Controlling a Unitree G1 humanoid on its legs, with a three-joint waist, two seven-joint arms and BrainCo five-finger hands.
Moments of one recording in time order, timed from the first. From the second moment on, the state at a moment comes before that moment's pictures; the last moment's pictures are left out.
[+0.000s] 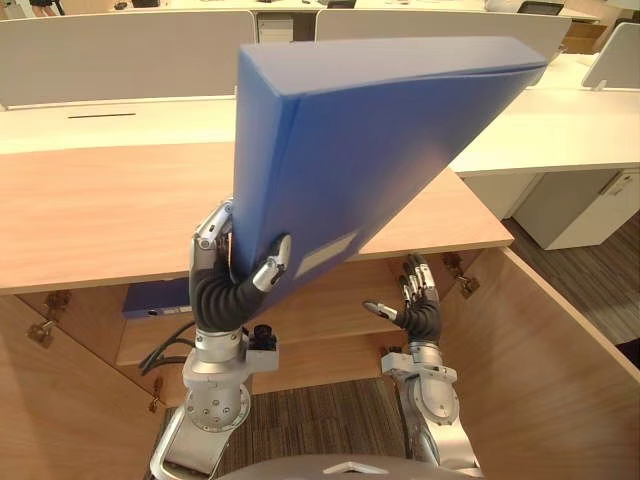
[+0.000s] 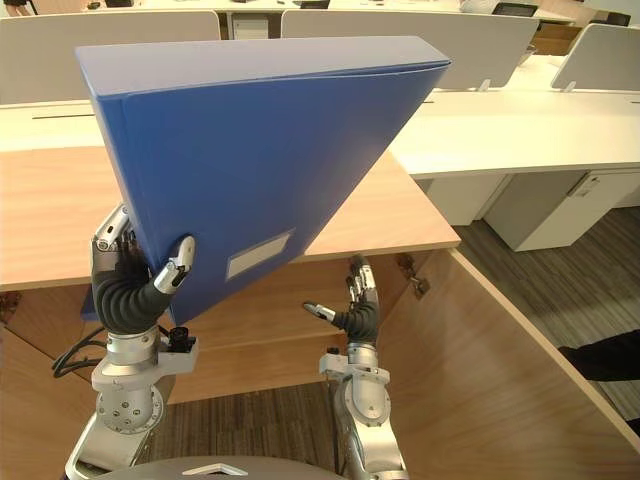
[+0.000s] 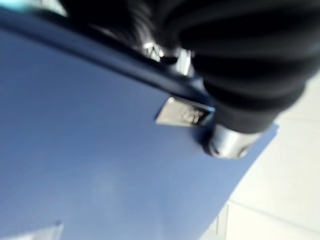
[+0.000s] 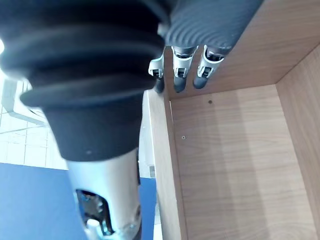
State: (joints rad) left arm 0.17 0.16 -0.40 -0.59 0.33 -0.42 0.49; right arm 0.24 -0.05 0.15 -0.12 0.12 -0.35 -0.24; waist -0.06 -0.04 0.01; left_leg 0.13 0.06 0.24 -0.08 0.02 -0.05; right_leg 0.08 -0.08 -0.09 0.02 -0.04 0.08
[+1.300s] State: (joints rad) left arm 0.22 0.23 -0.30 -0.40 0.15 -0.42 0.33; right arm 0.15 -0.23 0.18 -0.24 0.40 -0.43 -0.03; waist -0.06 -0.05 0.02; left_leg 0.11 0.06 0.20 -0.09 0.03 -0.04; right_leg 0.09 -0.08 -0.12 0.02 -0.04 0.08
